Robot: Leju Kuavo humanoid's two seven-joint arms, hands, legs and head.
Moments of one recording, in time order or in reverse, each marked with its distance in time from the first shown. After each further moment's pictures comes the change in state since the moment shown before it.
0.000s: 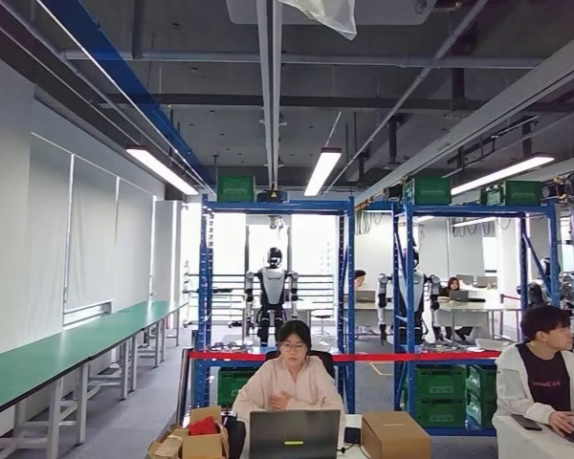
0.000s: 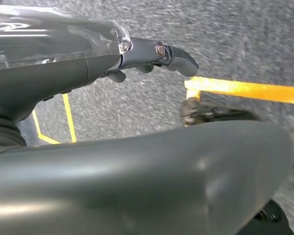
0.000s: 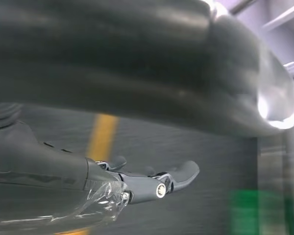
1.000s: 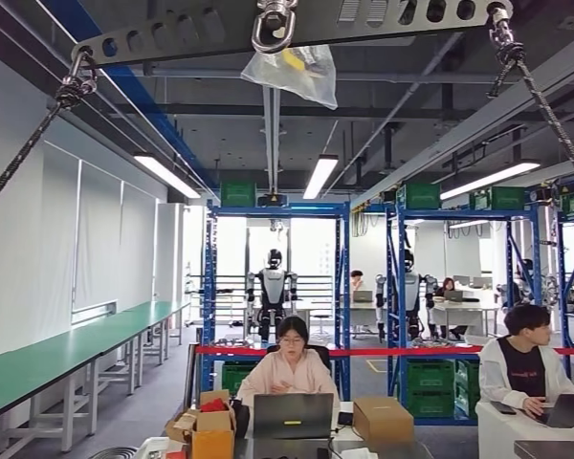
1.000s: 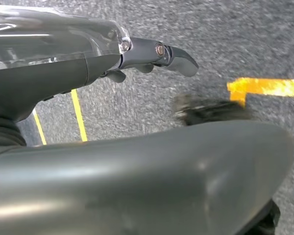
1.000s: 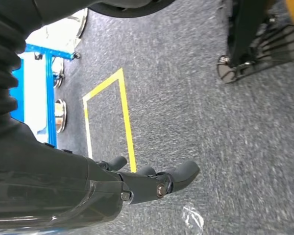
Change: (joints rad) left arm -0.024 -0.003 -0.001 0.000 -0.052 -0.020 -0.027; right arm -0.083 -0.009 -0.201 0.675 0.008 -0.273 0.622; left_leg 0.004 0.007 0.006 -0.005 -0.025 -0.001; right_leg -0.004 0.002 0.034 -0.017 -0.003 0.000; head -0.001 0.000
